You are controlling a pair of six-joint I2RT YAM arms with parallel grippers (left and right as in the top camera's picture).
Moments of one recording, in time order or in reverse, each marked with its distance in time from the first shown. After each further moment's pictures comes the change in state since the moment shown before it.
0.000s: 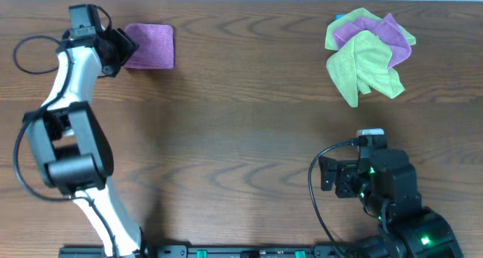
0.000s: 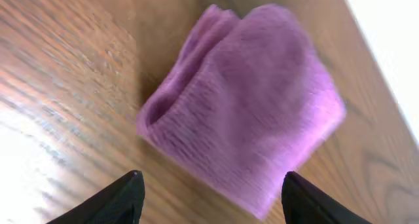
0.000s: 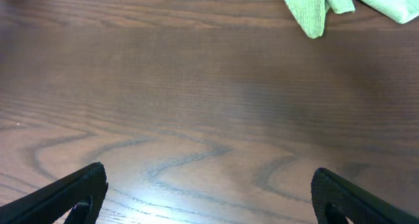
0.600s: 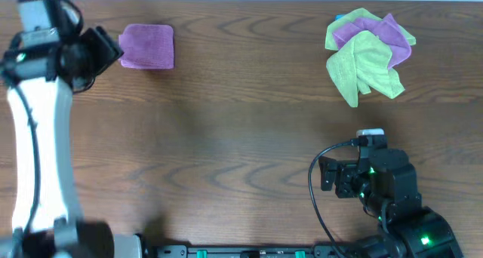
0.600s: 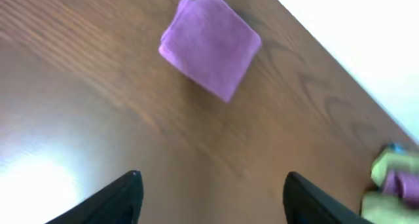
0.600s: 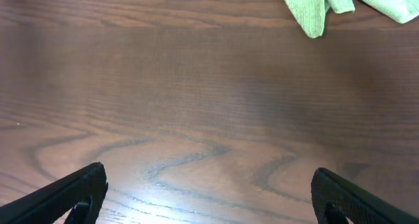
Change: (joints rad) left arm 0.000 -0.517 0.004 -0.465 -0.009 0.174; right arm 0.000 0.000 0.000 0.000 0.000 0.000
